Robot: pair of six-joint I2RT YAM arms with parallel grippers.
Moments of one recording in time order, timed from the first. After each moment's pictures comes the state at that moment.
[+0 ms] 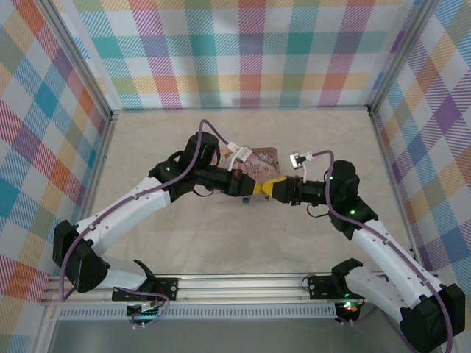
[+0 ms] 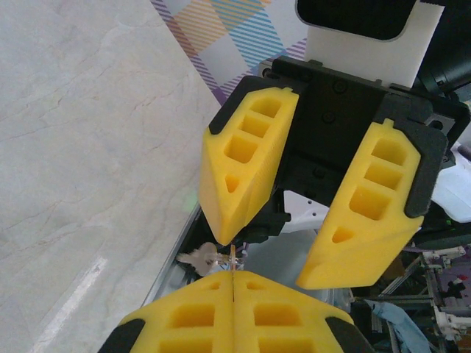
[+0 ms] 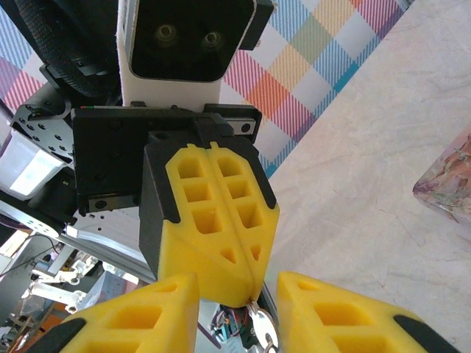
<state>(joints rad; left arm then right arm) -0.72 1.37 1.24 -0.45 0.81 -0.55 0.44 0.88 0.67 0.09 -0.92 0.73</state>
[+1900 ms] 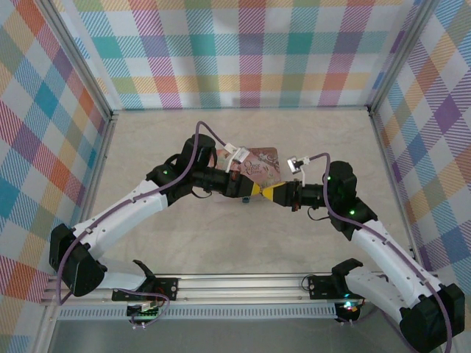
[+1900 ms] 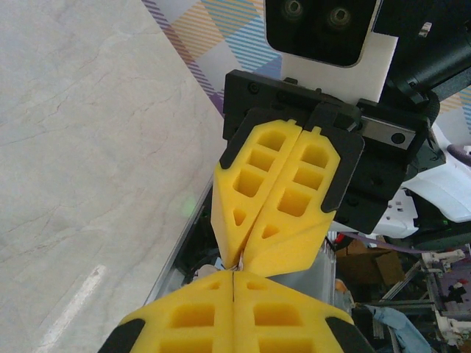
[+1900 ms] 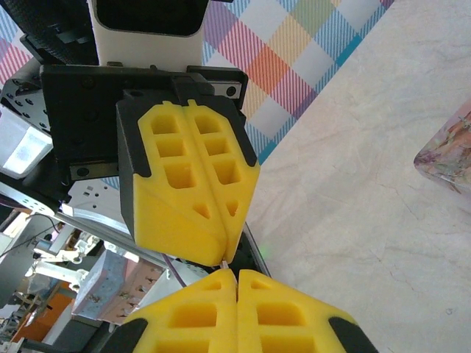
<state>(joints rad) -0.72 1.34 1.20 -0.40 0.81 -0.57 0.45 0.88 0.66 0.02 -0.97 0.67</state>
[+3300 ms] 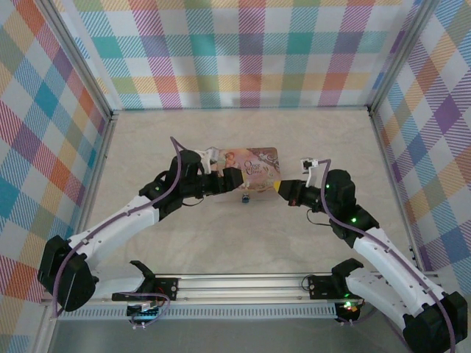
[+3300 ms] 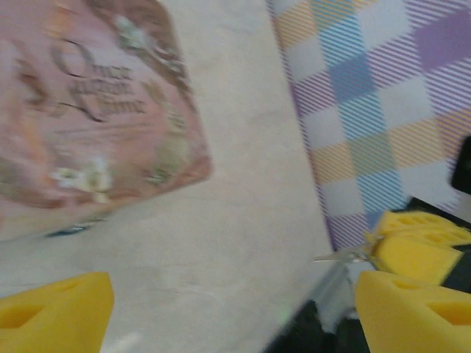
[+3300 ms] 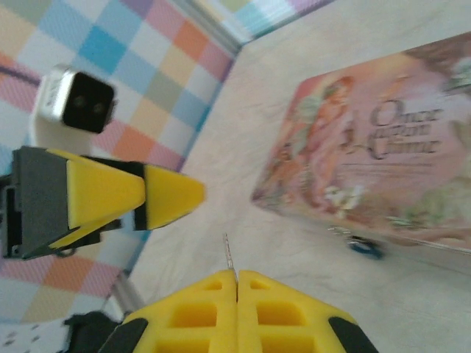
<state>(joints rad) -0.64 1.22 0.91 -0.22 0.31 -0.81 0.46 0.81 0.60 -0.11 -0.45 0.67</state>
